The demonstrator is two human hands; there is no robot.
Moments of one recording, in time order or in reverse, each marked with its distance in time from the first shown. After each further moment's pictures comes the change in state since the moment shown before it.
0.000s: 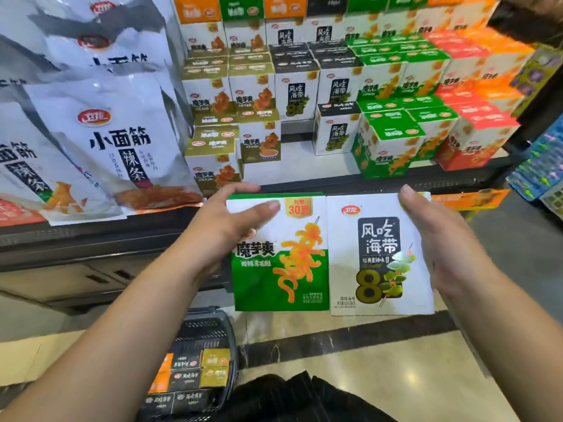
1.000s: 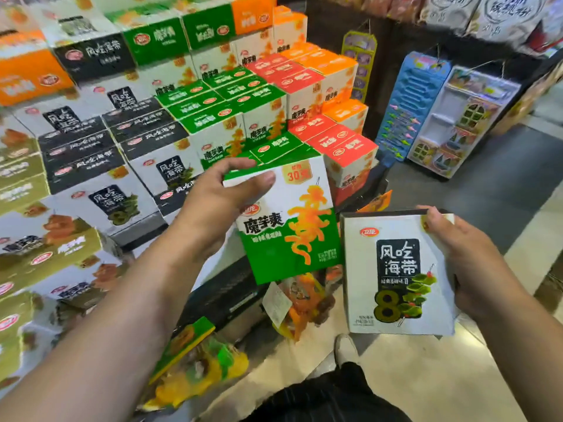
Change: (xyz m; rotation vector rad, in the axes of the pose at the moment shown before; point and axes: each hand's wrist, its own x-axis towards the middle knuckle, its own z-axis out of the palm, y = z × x) left_hand 0.276 0.124 0.248 0.009 -0.436 0.066; right_hand 0.139 -0.071 -0.177 0.060 0.522 -0.048
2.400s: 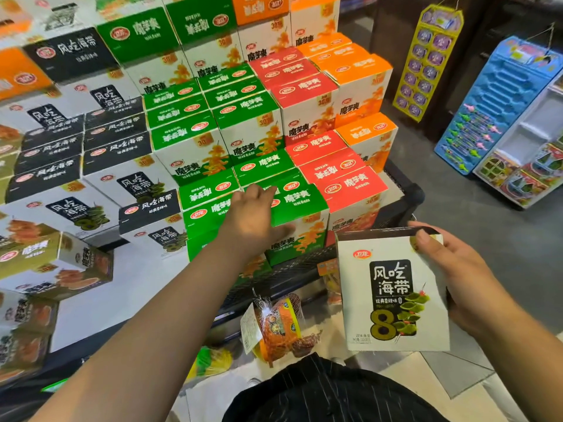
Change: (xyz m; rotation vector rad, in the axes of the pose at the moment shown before) left_hand 0.155 -0.058 0.114 1.274 0.085 0.051; right_hand 0.210 -0.024 -0.070 -0.027 -0.320 0.176
